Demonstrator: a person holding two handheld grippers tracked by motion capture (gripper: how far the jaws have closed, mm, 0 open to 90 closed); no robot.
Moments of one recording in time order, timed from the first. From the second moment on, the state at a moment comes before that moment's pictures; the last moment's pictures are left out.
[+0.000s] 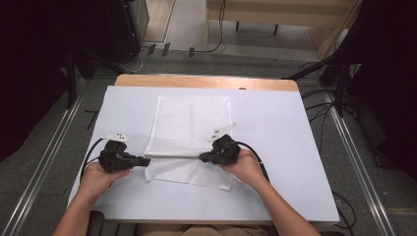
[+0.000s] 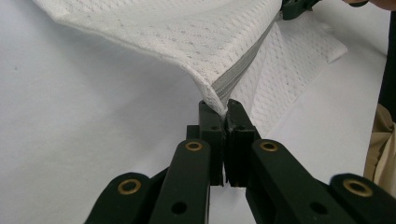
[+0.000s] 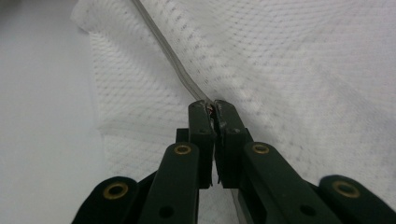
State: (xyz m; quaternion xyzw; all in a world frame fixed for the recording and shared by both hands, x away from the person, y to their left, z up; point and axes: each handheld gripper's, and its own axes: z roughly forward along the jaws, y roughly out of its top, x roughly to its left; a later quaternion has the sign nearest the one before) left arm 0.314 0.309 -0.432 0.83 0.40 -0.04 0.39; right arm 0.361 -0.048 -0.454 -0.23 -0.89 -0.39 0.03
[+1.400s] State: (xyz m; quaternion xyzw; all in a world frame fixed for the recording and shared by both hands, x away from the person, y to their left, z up) left arm 0.314 0.314 -0.432 0.83 0.41 -0.04 0.39; right arm 0.359 -0.095 -0.457 -0.27 -0.89 -0.38 0.02
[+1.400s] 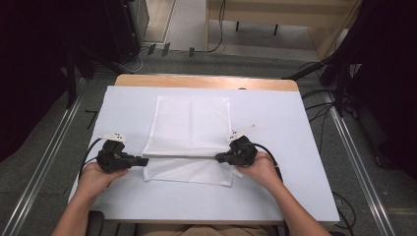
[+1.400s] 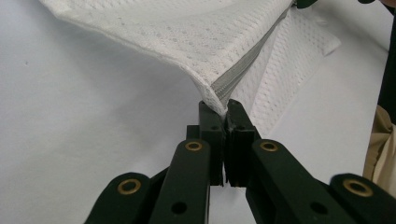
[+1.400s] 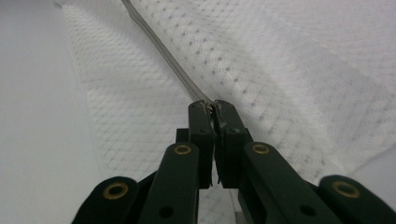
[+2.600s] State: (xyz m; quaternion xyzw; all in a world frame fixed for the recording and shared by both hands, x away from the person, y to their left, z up) left arm 0.316 0.307 -0.438 0.83 0.40 -0.07 0.38; right arm 0.359 -0.127 -0.457 -0.31 -0.88 -0.36 0.03
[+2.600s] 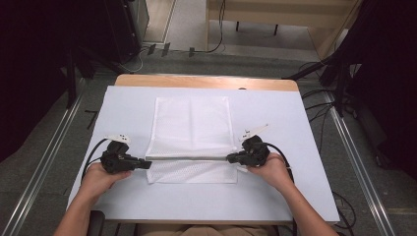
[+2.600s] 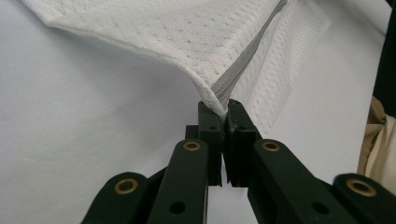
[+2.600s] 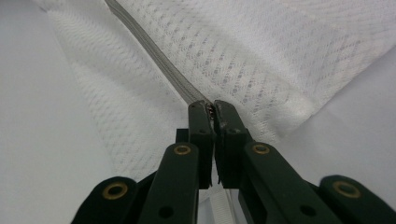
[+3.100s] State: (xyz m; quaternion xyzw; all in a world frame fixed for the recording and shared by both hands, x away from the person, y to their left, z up) left arm 0.316 0.310 -0.437 0.83 0.40 -0.07 0.38; right arm 0.353 -0.126 -0.456 -0.30 -0.88 -0.37 0.03
